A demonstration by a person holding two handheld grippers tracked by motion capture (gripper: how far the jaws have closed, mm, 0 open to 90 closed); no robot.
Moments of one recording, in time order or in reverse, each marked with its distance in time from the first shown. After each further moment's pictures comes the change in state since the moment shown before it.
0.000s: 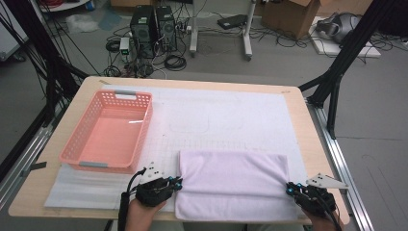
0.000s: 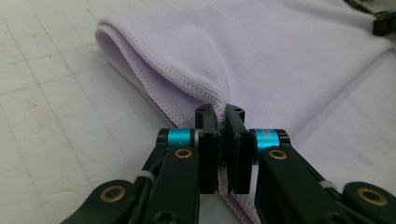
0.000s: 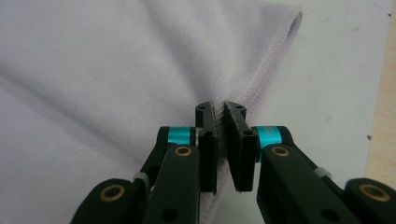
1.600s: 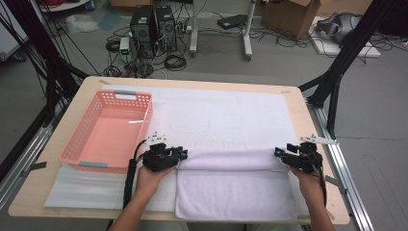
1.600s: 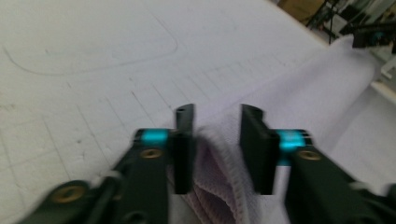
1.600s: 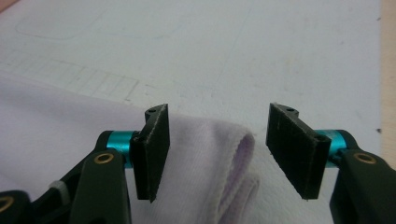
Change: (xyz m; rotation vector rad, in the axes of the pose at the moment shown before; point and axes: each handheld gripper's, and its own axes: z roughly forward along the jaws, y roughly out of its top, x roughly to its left) left arm 0.055 0.049 0.052 -0.031 -0.002 -0.042; right arm -0.047 0.082 0.068 -0.076 0.022 0.151
